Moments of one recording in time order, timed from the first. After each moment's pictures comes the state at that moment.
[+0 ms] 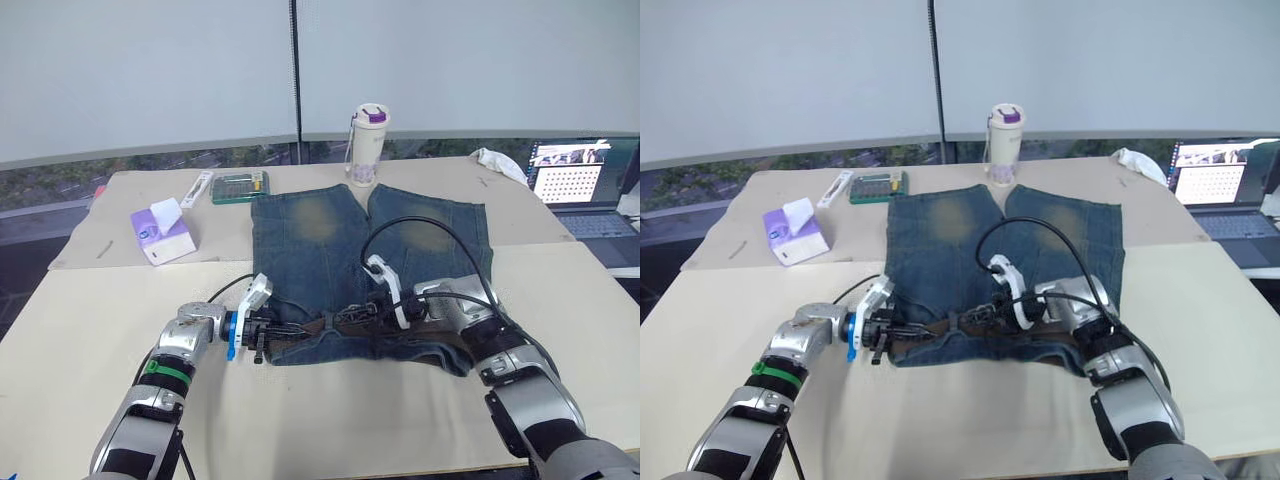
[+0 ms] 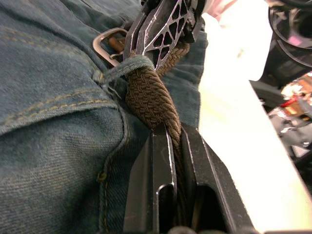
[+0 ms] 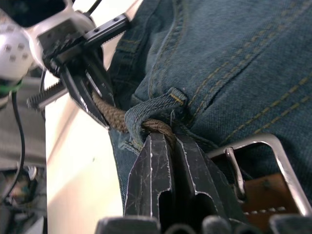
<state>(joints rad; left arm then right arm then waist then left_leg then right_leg) -0.58 0.43 -0.13 0.55 -0.30 0.40 -1.50 -0.81 -0.41 0.28 0.47 0.38 0.95 1.15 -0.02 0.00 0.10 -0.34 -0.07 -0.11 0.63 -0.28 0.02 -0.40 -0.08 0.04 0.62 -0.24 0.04</state>
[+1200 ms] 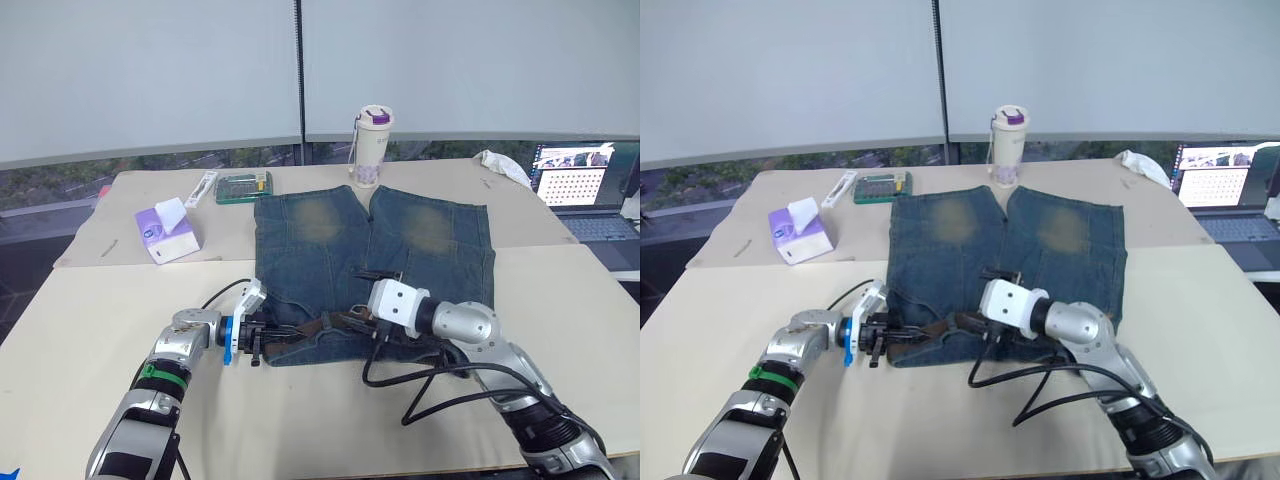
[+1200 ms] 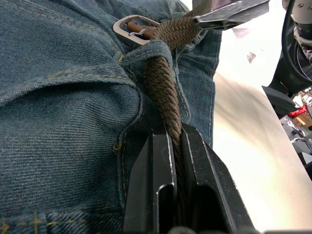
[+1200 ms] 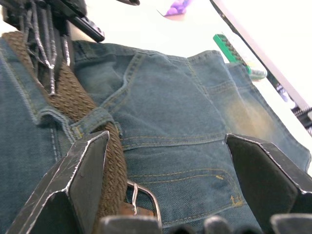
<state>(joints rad) -0.56 0.43 -0.12 0.60 -0.31 0.34 -1.46 -0.36 -0.51 0.26 -0.19 -0.09 0.12 0.74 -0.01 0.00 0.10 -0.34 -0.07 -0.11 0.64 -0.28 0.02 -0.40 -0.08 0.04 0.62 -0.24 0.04</state>
